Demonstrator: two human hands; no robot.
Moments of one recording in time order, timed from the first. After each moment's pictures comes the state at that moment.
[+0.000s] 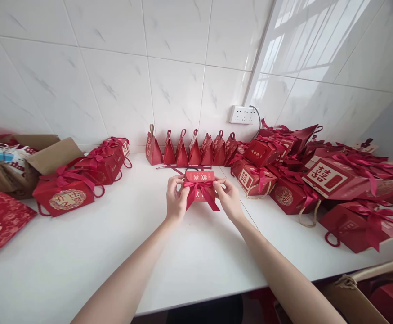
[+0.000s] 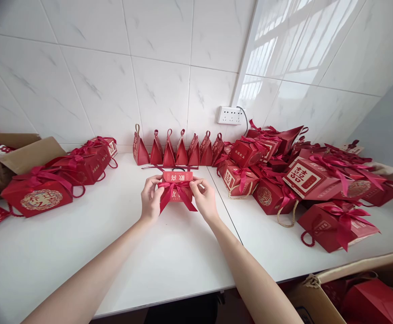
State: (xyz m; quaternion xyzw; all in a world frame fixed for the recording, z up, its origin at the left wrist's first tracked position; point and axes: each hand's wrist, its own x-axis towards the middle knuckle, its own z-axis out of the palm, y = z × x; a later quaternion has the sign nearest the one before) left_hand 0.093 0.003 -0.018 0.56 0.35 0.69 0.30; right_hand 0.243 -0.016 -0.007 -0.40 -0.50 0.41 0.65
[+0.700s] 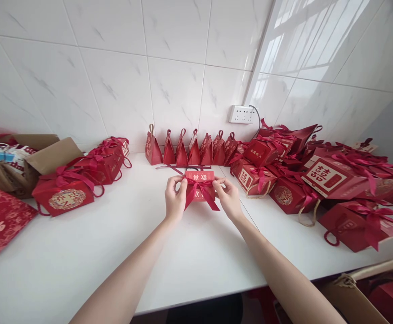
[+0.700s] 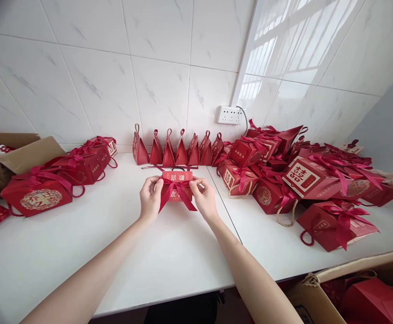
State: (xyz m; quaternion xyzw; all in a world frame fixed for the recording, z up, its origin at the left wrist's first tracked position) left_hand 0.095 0.005 -0.017 0.52 0.40 0.68 0.32; right_hand 0.243 -0.016 -0.005 -0.41 -0.50 0.40 0.65
